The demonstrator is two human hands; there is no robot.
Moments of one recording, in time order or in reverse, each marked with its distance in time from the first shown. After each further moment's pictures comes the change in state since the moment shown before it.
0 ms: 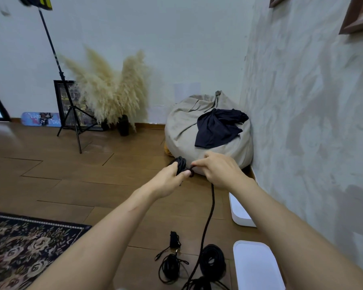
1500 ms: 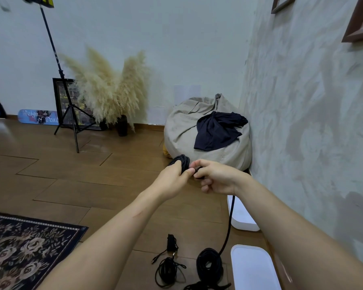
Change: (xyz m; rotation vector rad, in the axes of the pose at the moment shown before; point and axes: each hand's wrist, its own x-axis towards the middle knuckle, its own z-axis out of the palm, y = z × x) left_hand -0.001 0.018 0.004 0.101 0.138 -0.076; right_hand 0.002 -0.017 -0.008 1.504 -0.436 0.500
